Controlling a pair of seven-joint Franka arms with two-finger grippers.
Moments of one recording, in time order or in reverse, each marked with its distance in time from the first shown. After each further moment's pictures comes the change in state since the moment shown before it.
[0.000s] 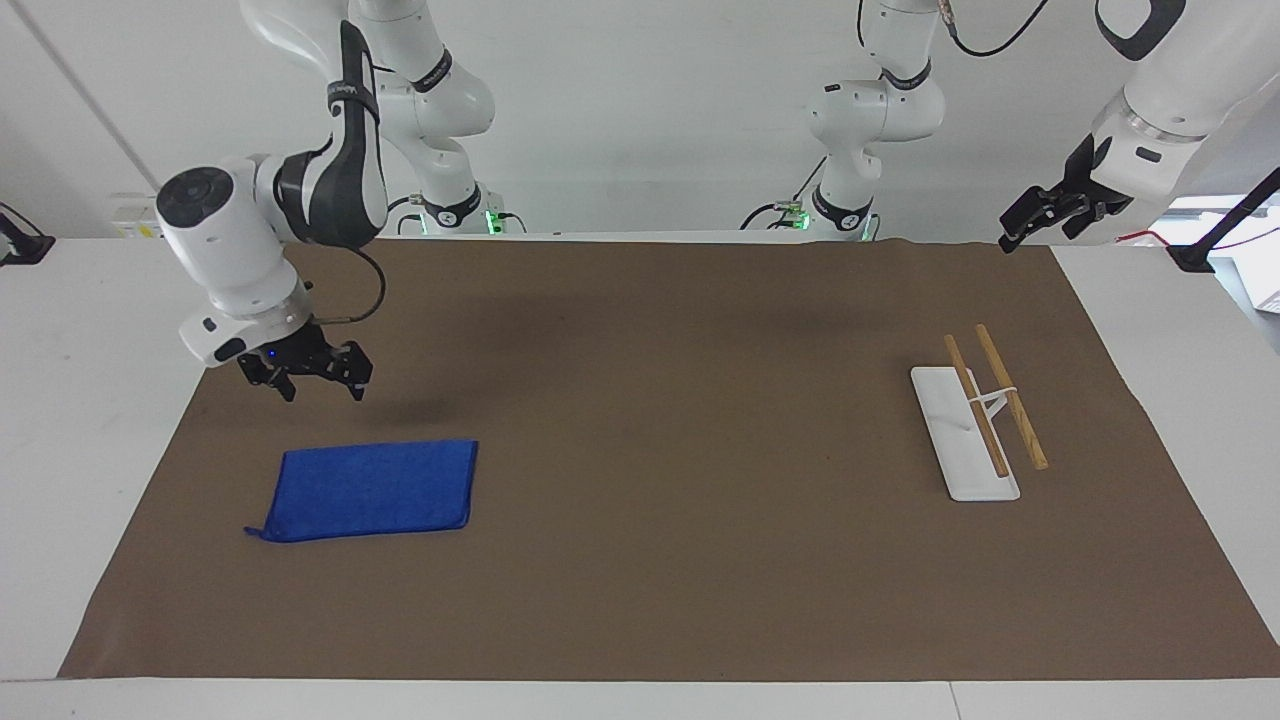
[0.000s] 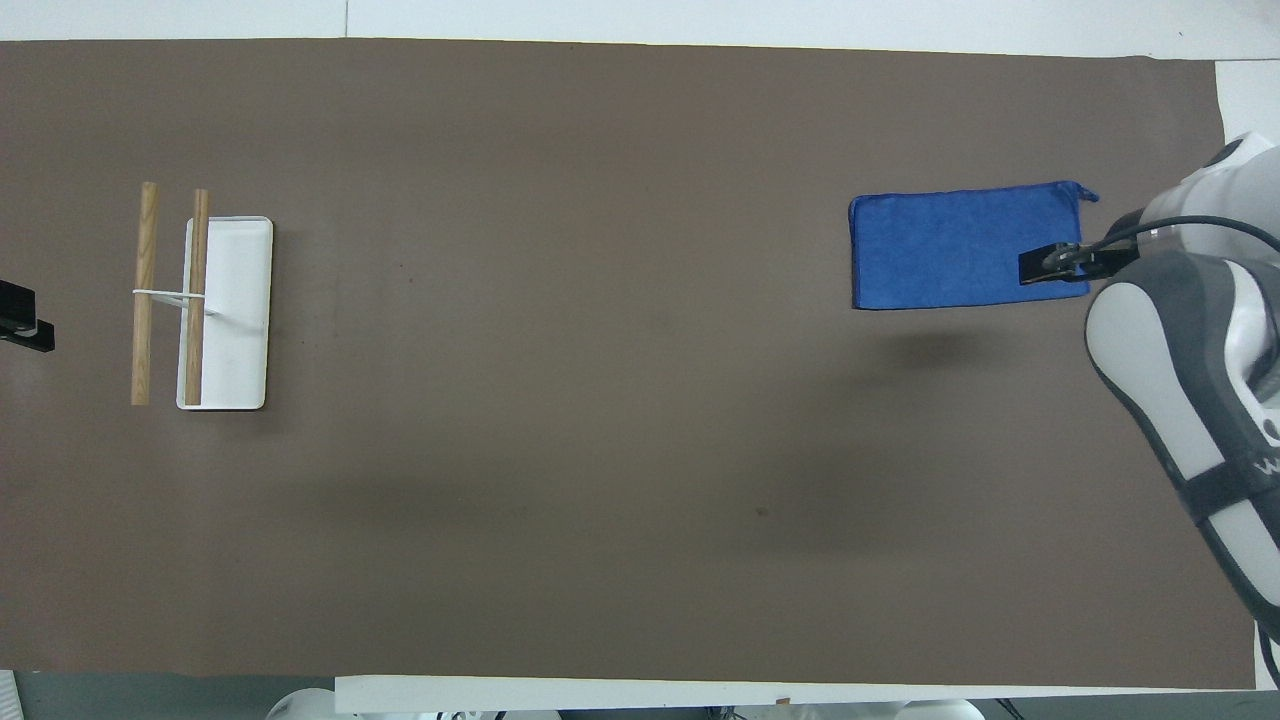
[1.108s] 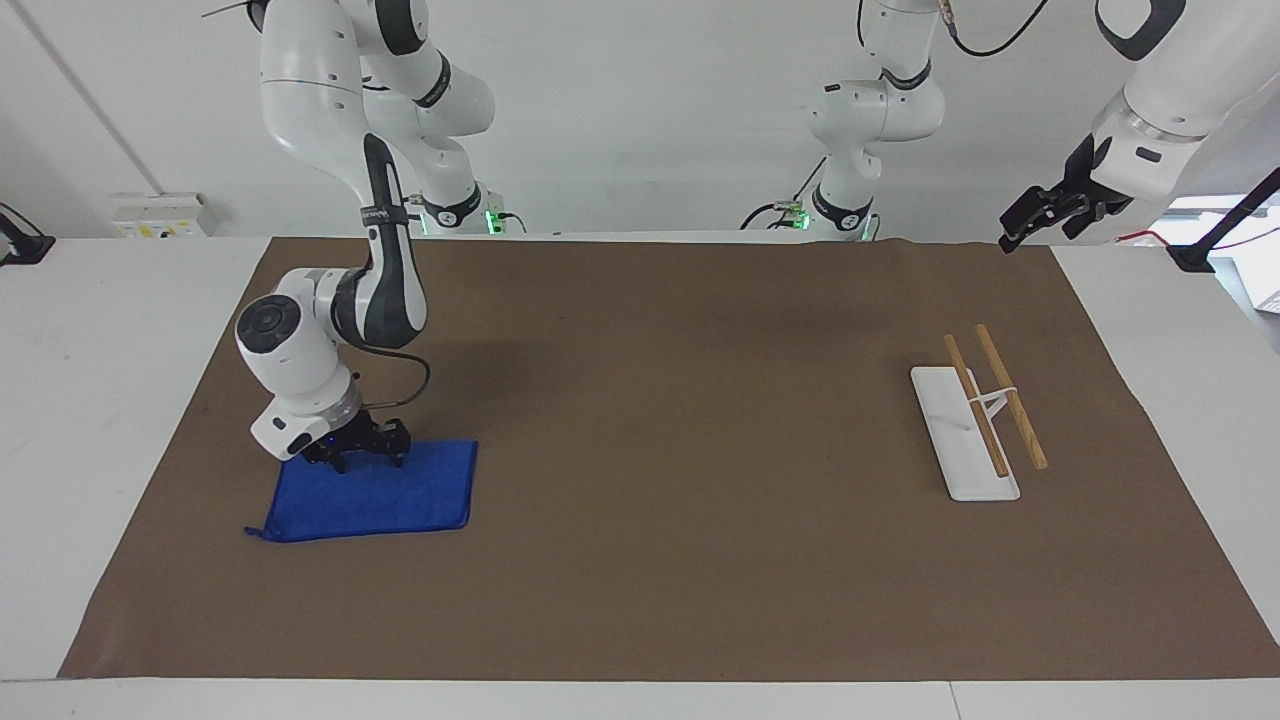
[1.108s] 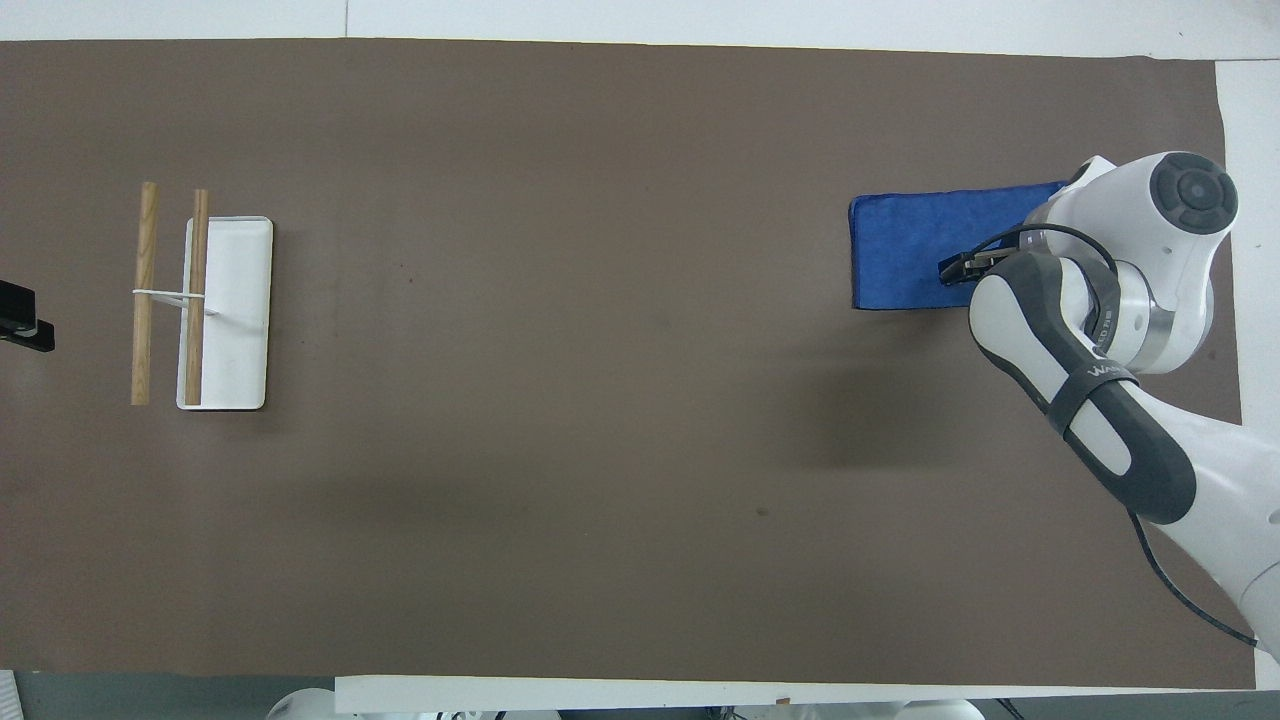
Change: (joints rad) left arm 0.000 0.000 0.000 0.000 0.000 0.000 0.000; right arm 0.032 0.232 -0.004 0.007 0.007 0.216 -0.093
